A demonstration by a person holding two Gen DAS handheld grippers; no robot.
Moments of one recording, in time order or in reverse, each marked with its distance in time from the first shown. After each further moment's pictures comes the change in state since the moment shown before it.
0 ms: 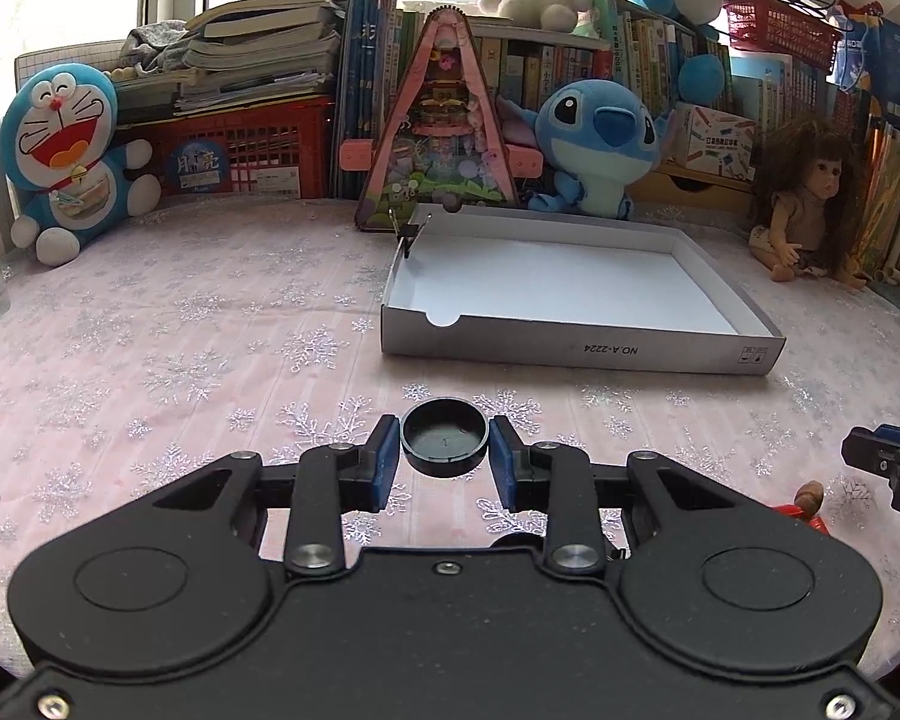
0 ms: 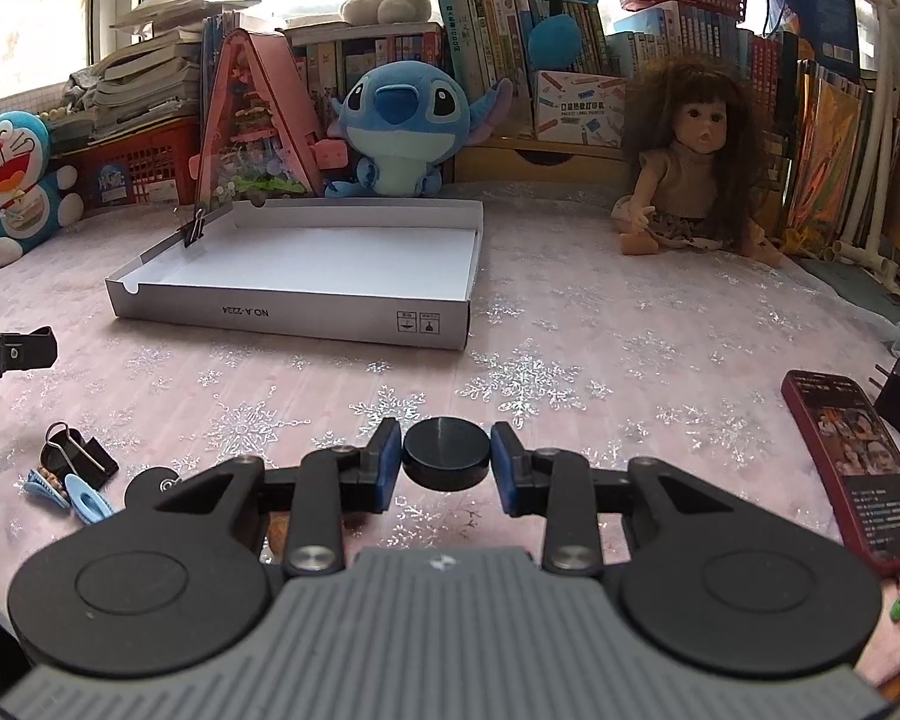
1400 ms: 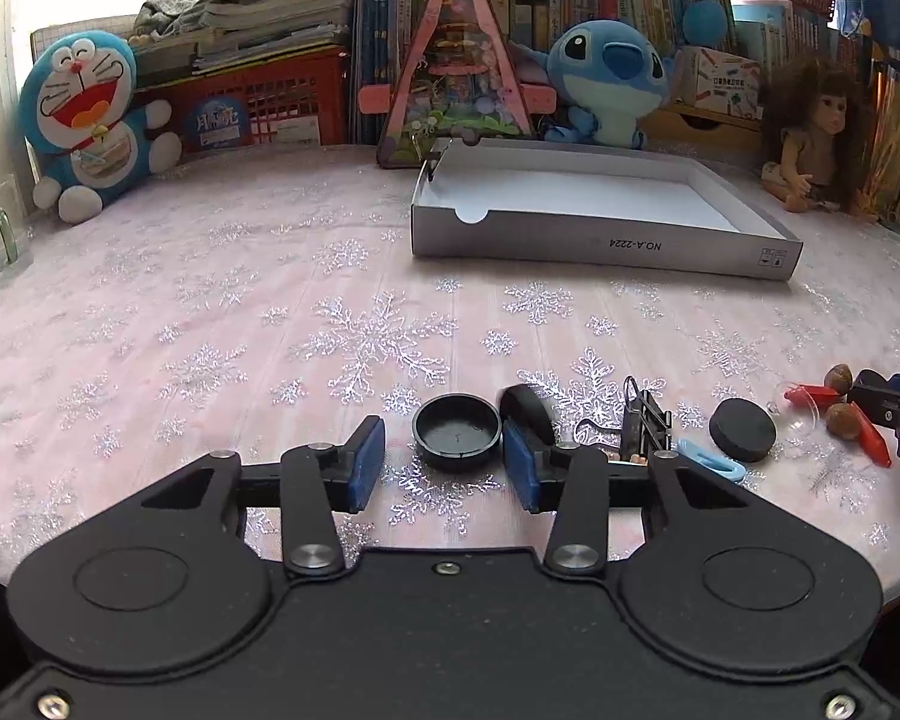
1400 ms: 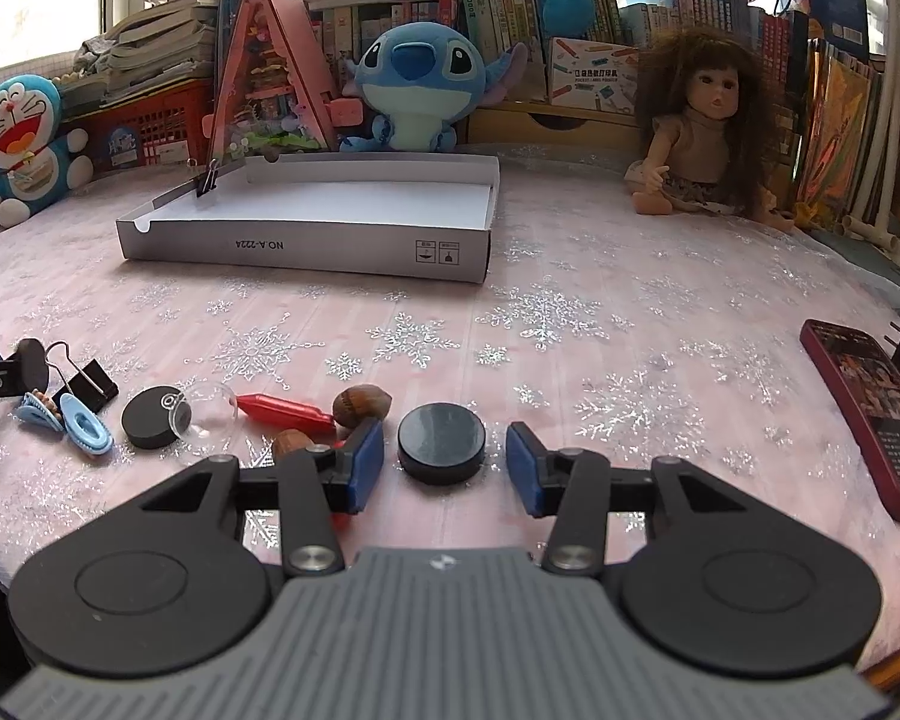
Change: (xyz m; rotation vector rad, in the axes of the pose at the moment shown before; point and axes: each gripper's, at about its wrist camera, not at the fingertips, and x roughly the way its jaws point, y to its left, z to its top) left arm -0.006 0.009 -0.052 0.026 0.059 0.042; right arm 0.005 0.010 -0.034 -0.020 0.033 0.013
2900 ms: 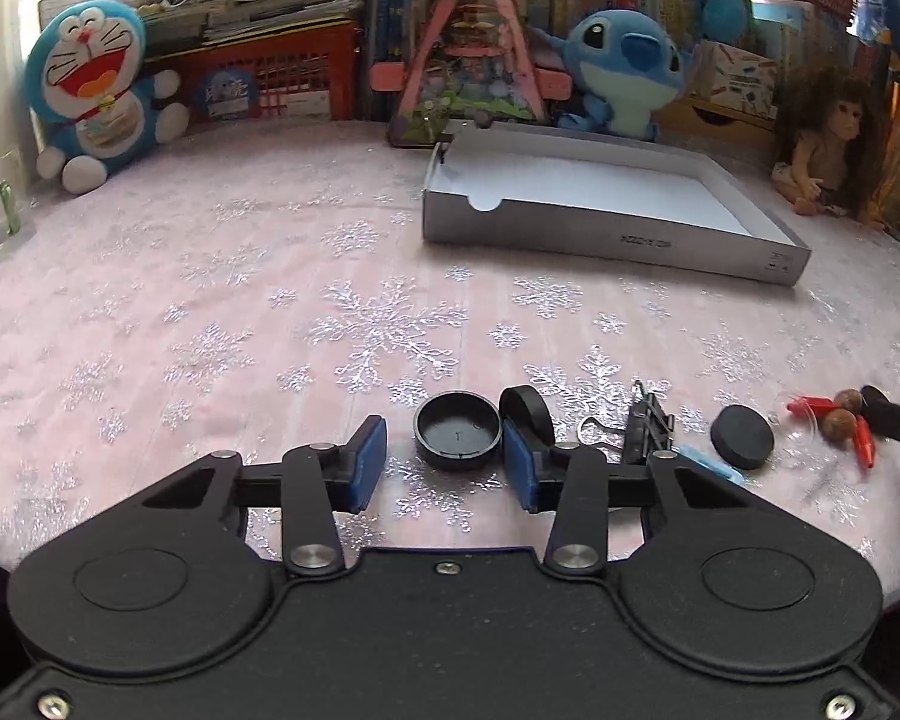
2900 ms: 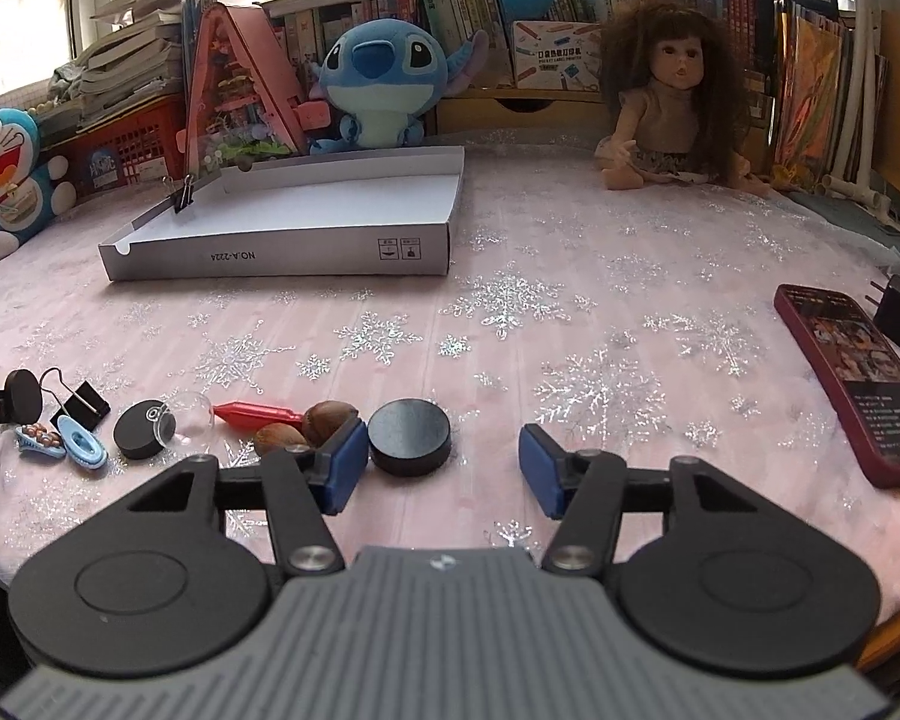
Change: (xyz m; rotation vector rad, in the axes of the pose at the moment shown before) left arm 0.000 0.006 0.007 -0.050 0.054 0.001; right arm -0.009 -0.021 0.002 0.087 0.031 0.002
